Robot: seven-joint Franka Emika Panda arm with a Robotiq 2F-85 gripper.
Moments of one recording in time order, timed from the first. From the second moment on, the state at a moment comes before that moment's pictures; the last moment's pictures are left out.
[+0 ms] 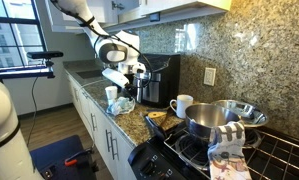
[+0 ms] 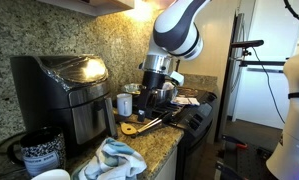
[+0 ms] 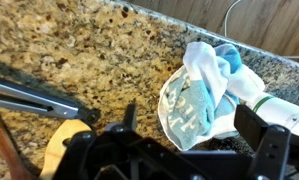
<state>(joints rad) 0.28 -0.03 0.04 -2.51 0.55 2.57 -0.42</state>
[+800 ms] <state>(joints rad) 0.24 0.01 0.15 -2.56 0.59 2.84 -0.51</state>
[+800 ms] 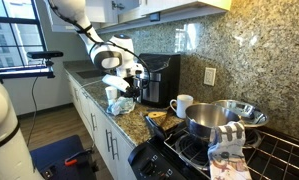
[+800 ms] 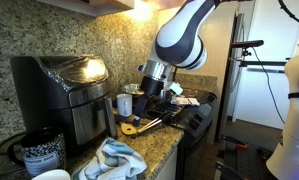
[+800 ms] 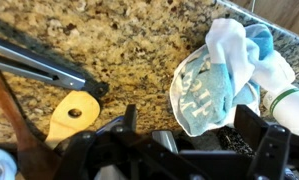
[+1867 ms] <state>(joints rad) 0.16 0.20 0.49 -2.28 1.46 3.29 -1.36</state>
